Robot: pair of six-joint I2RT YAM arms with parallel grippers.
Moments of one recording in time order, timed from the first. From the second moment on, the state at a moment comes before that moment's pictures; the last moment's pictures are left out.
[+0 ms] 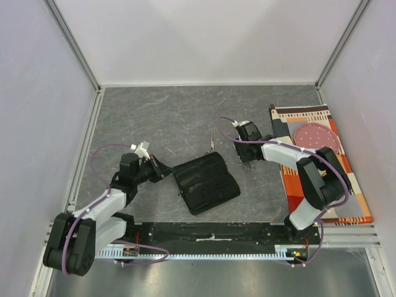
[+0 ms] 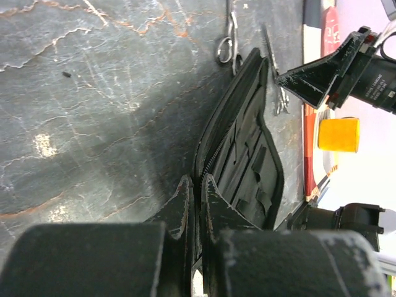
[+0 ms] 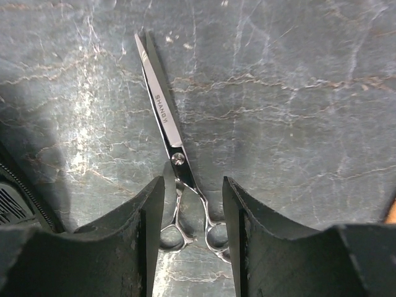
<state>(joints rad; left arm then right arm) -0.22 0.99 0.22 0.29 0.50 -0.77 0.48 1.65 0.94 -0.34 0.18 0.17</state>
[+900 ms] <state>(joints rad) -0.22 1.61 0.61 0.46 0.58 -0.70 0.48 1.67 0.91 -0.26 0.15 0.21</state>
